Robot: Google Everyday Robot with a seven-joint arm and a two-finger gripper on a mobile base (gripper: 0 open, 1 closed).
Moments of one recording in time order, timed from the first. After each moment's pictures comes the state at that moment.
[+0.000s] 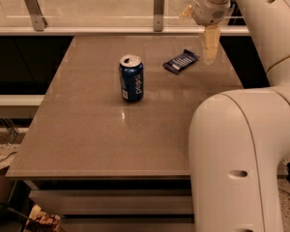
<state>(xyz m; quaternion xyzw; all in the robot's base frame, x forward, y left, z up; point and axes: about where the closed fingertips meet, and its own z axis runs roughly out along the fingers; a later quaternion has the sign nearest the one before) 0.723 -0.167 0.900 -0.80 0.58 -0.05 0.13</state>
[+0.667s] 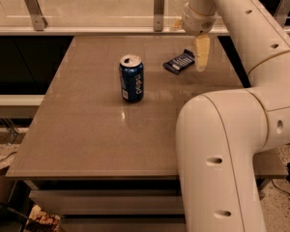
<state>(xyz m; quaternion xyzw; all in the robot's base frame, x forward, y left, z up) 0.738 -0.148 0.859 -0.82 0.56 -0.03 0.12</state>
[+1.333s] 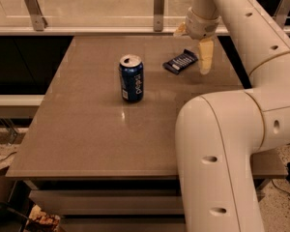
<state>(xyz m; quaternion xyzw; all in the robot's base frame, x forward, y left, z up) 0.739 -0.163 0.844 -0.82 0.57 -0.02 0.10</state>
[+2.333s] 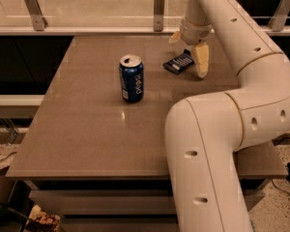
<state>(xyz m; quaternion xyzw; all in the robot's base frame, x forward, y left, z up) 0.751 -0.158 0.816 -0.84 0.54 -0.02 0.07</state>
